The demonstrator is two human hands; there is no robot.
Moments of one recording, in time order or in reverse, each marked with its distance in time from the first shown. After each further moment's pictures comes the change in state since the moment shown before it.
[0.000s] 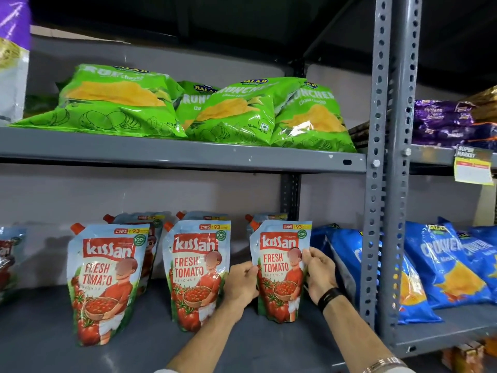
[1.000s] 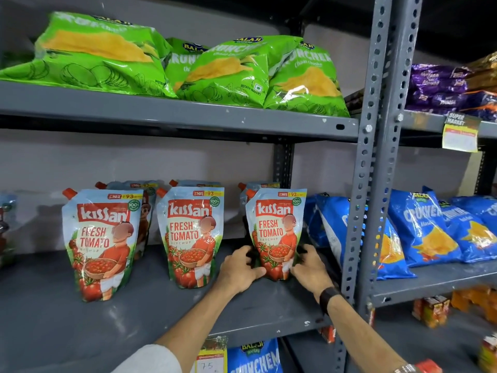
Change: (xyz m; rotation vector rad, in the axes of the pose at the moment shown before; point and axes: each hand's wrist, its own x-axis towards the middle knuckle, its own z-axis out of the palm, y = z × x) left_hand -0.038 -0.025 -0.009 0.490 -0.152 0.127; right_hand -0.055 0.035 -0.044 -0.700 -0.137 -0.067
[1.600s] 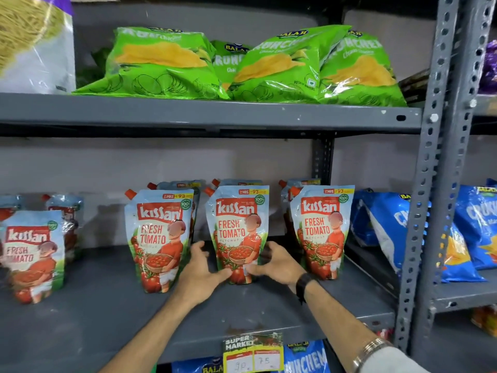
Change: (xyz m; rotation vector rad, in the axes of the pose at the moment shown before) left_hand -0.056 -0.094 -0.131 -0.093 0.202 -0.158; right_hand -0.024 -0.072 0.128 0.056 -0.464 -0.134
